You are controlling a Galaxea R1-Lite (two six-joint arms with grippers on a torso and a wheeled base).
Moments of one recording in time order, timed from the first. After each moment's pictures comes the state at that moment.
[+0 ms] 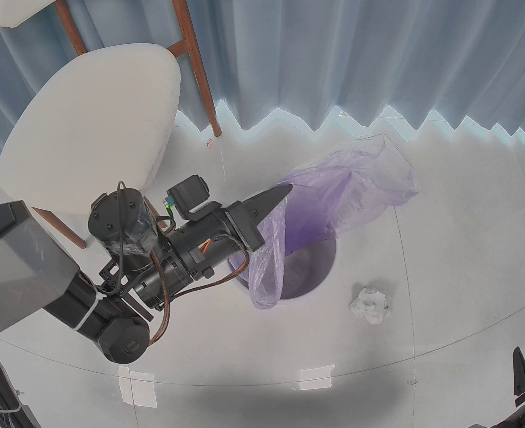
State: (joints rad) left arm -0.62 2.01 -0.76 -1.55 -0.33 -0.64; right arm 0.00 0.02 -0.02 0.00 -0.04 0.01
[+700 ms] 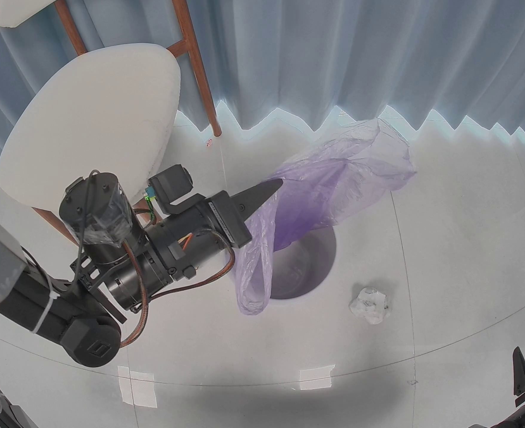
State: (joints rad) left arm -0.63 1.85 -0.72 -1.38 -0.29 -0.64; right arm 0.00 0.02 -0.02 0.00 -0.03 0.01
